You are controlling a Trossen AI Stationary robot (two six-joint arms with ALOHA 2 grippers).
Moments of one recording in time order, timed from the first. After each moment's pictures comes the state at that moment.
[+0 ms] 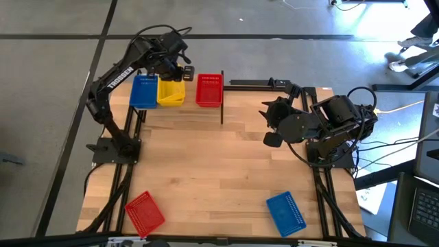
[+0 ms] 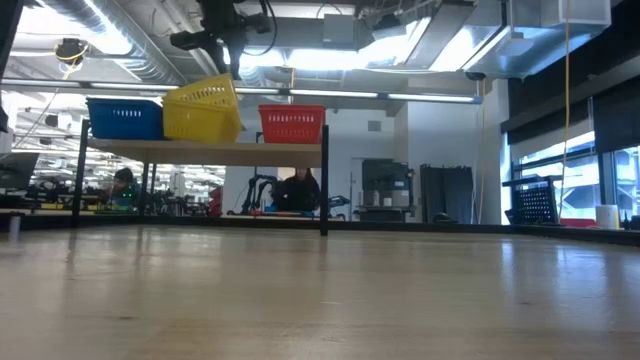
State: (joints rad) left arm 0.69 1.65 1.98 -1.44 -0.12 -0.76; right arm 0.34 1.67 2.33 -1.57 0.84 0.18
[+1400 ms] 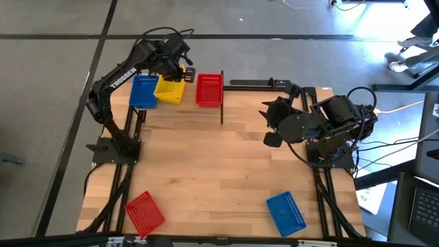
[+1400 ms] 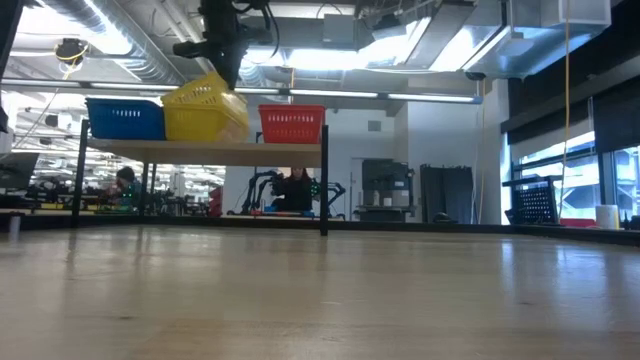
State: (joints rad) left arm 0.70 1.65 1.91 -1.38 -0.17 -0.70; right arm 0.34 1.67 2.33 -1.57 0.84 0.17
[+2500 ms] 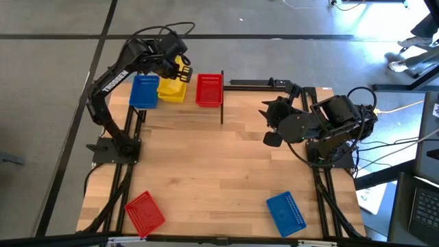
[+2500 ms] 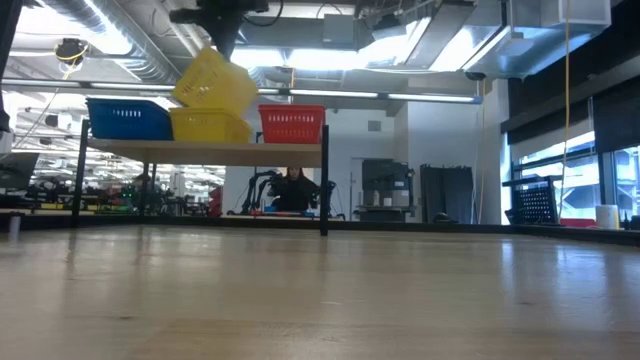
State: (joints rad) left arm 0.58 1.64 2.09 -1.50 -0.36 -0.62; right arm 0.34 1.67 2.33 -1.57 0.85 0.17
